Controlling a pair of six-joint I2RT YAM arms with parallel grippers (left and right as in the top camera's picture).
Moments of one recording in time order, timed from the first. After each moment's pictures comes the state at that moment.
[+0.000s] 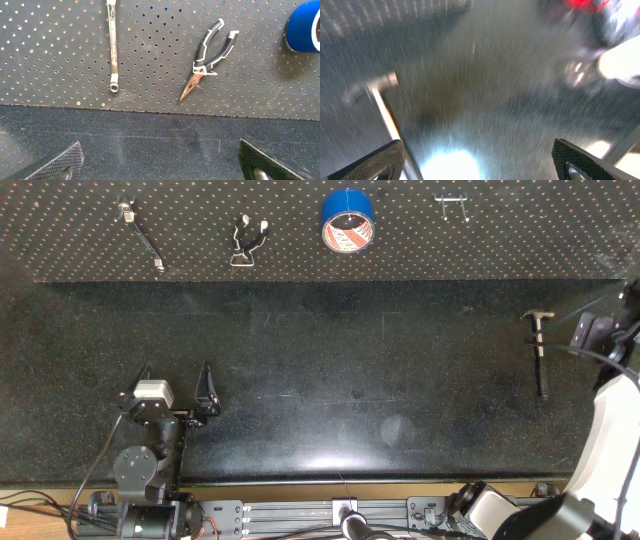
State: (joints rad) left arm -0.03 0.01 0.01 -0.07 0.01 -0.11; right arm -0.67 1.36 1.06 -0.62 0.13 -0.32
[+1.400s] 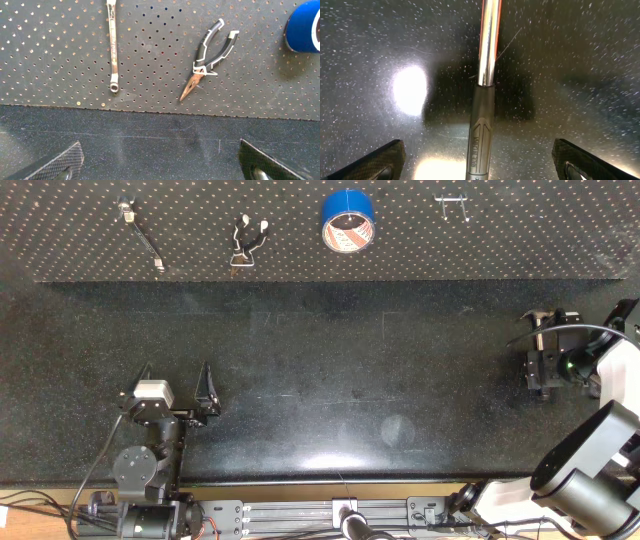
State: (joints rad) left arm -0.03 0.01 0.01 -0.07 0.01 -0.11; right arm -0.68 1.69 1.06 -0.80 -0.12 -0.69
